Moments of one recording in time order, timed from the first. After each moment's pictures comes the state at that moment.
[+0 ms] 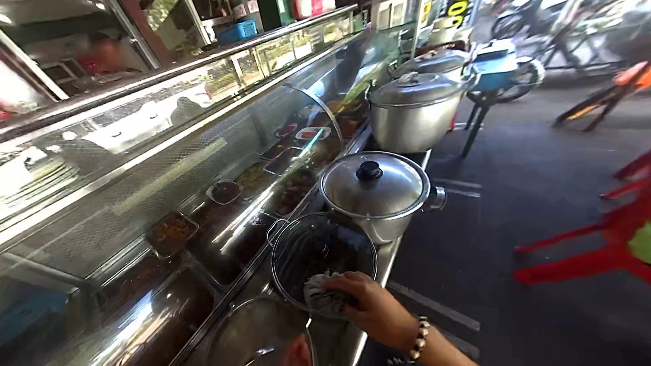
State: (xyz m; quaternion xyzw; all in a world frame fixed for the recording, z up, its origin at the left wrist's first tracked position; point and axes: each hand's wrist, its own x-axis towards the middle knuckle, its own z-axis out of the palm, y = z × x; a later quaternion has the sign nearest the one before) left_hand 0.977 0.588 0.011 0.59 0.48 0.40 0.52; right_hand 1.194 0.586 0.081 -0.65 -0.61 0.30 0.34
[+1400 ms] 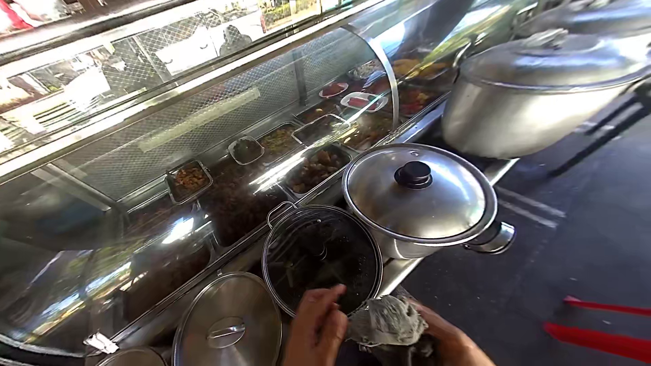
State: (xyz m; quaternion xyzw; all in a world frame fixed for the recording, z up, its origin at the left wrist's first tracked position) left_hand 1.089 0.625 0.084 0.70 0.38 0.34 0.50; right_hand 1.308 0.556 0.049 -0.41 -0.31 0.64 0.57
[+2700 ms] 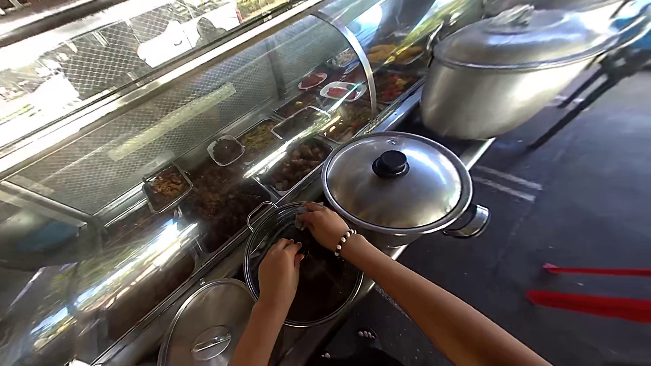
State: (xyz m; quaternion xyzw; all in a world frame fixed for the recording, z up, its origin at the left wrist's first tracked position) left_hand 1.134 0.728 0.083 0.83 0.53 0.04 0.17; right_hand 1.295 0.757 0.058 -0.64 -0.70 0.24 0.21
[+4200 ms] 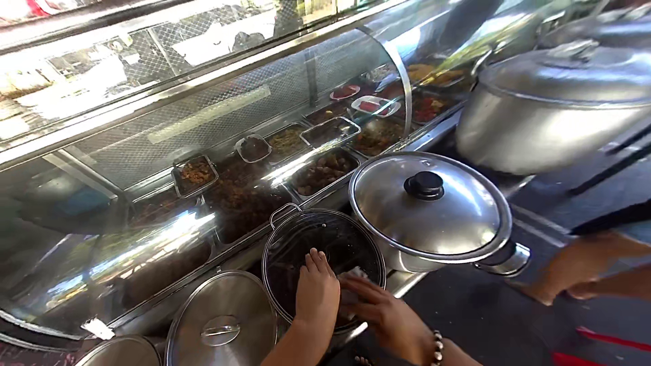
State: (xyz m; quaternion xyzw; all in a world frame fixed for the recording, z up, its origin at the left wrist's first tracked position) left_hand 1.165 0.692 0.099 0.81 0.54 -0.20 0.09; right_hand 1.310 0.628 -0.007 -0.45 -0.80 0.14 0.36
